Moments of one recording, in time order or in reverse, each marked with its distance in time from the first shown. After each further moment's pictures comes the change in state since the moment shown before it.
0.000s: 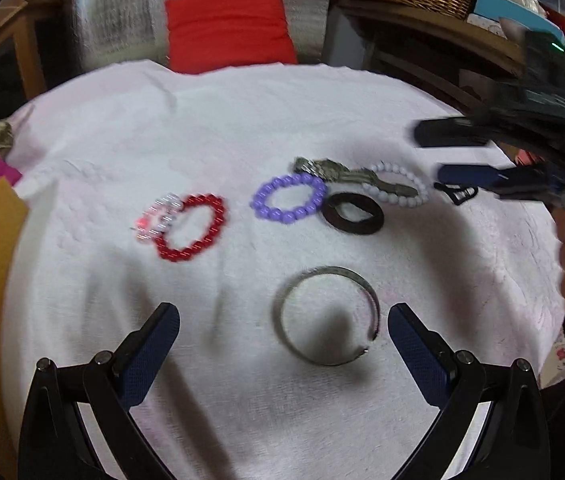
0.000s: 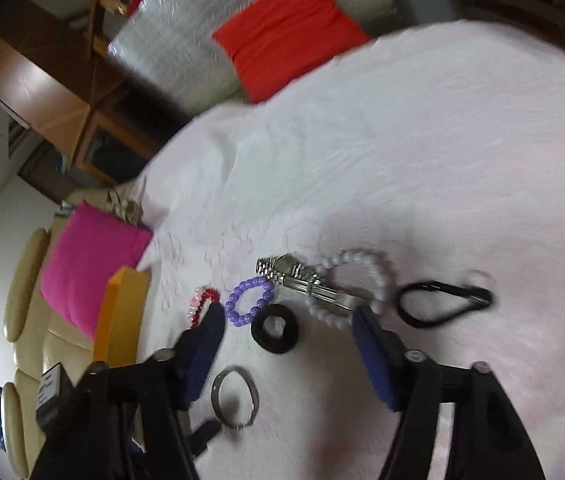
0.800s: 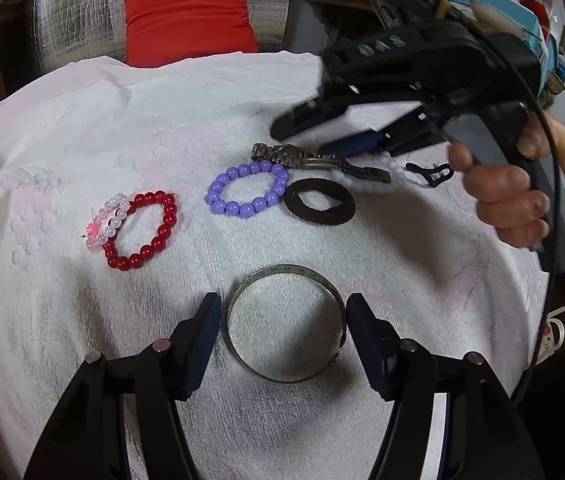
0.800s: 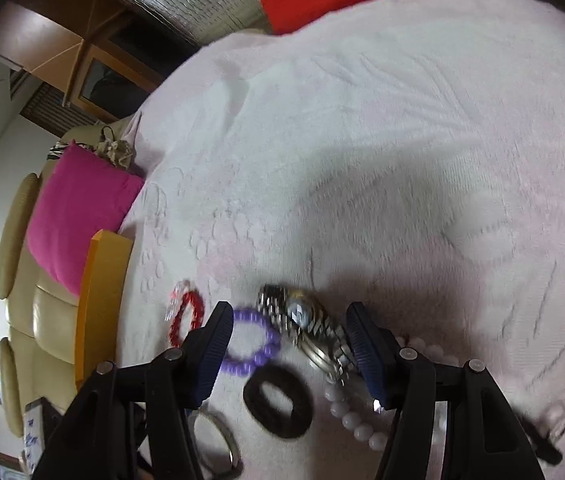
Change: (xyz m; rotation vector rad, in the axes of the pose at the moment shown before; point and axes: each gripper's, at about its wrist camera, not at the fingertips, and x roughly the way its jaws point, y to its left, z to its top) left arm 0.024 -0.007 0.001 0.077 0.025 -0.105; right arm 0.076 0.009 0.040 -0.105 0.268 0.045
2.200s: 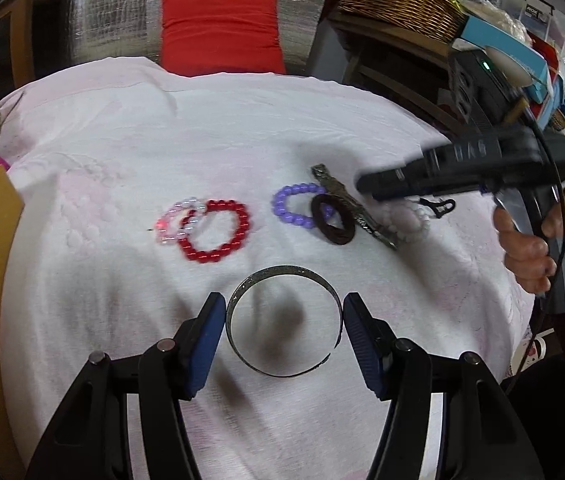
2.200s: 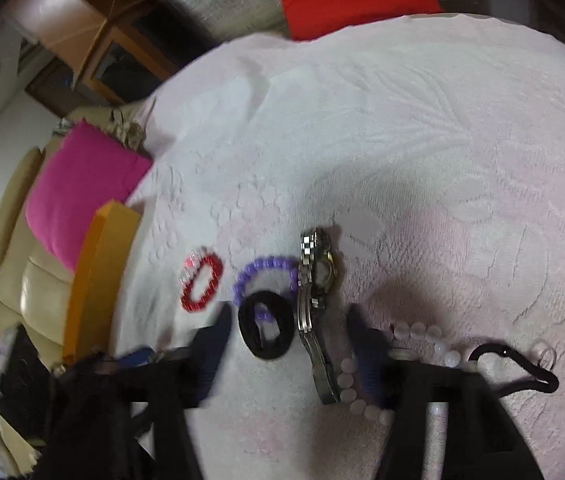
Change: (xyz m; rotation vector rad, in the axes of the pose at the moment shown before) left arm -0.078 0.061 -0.009 -0.097 -0.061 0.006; right arm -0.027 0.022 -0.036 -0.116 -0.032 -0.078
